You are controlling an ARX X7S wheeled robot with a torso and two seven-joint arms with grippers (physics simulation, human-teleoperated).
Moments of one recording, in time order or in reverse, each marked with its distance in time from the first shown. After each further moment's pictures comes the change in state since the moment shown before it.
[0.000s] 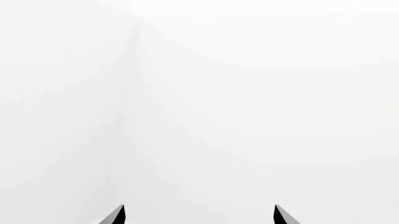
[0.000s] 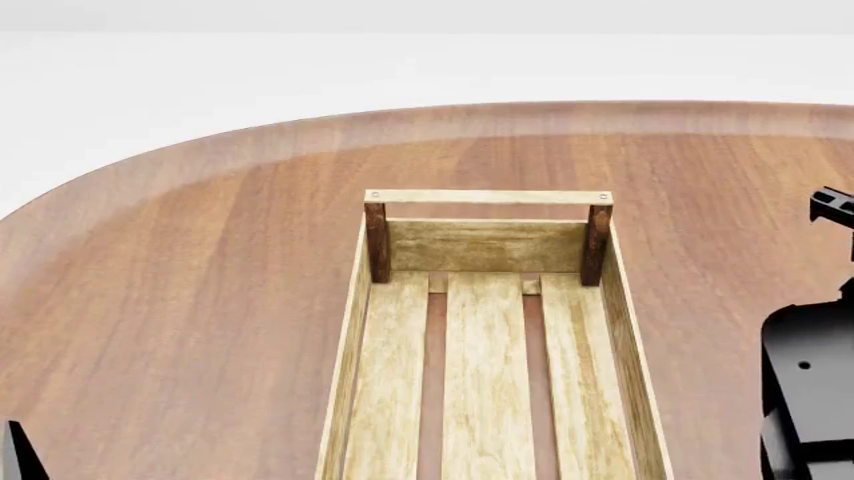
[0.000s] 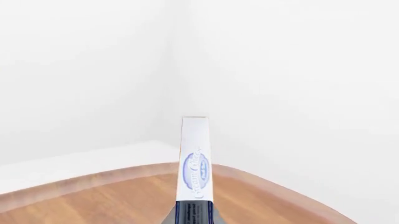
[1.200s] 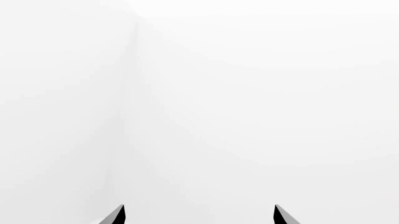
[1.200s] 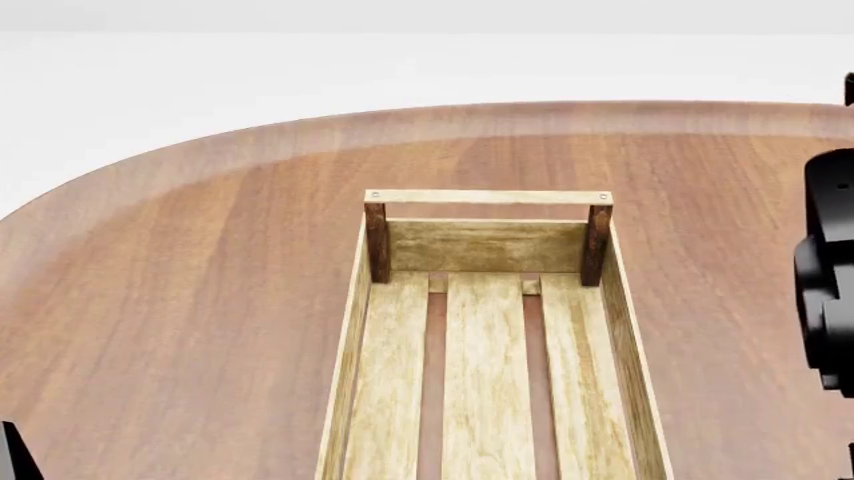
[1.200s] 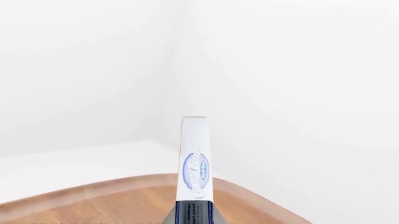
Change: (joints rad) left arm 0.006 -0.011 0.005 0.011 -0.003 0.006 -0.011; right arm 0.385 -0.025 -0.137 0.407 -0.073 -0.001 -0.144
